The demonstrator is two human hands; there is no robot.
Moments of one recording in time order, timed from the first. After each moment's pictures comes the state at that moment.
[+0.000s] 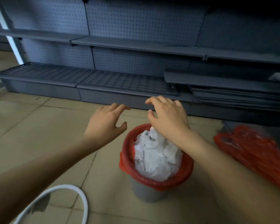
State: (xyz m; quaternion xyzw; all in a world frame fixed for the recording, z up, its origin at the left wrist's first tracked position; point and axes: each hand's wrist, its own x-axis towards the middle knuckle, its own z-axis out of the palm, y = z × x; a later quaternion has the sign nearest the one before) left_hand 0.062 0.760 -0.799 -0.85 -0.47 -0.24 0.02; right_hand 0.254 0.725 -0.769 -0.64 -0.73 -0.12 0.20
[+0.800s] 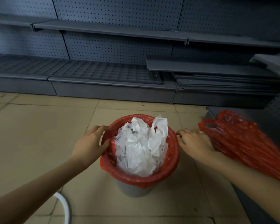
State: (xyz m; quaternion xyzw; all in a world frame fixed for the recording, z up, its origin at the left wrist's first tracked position) left_hand 0.077 0.772 -0.915 -0.81 -0.52 -0.22 -0.12; right_hand 0.394 0.689 -0.891 -0.76 -0.65 -0.07 -0.03
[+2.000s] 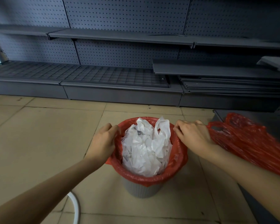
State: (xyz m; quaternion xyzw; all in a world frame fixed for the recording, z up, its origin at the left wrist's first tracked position) left_hand 0.091 0.767 -0.902 -0.82 -0.49 -0.28 -0.08; right_hand 0.374 0.705 -0.867 -0.73 -0.67 -0.14 0.05
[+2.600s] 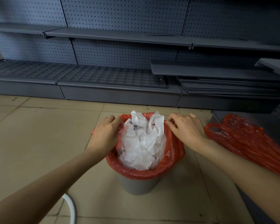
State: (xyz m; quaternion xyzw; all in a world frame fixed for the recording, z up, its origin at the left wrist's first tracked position) left_hand 0.110 0.779 -0.882 -0.83 -0.46 -0.31 -0.03; right_hand 0.361 0.720 -0.850 -0.70 -0.68 -0.15 0.15
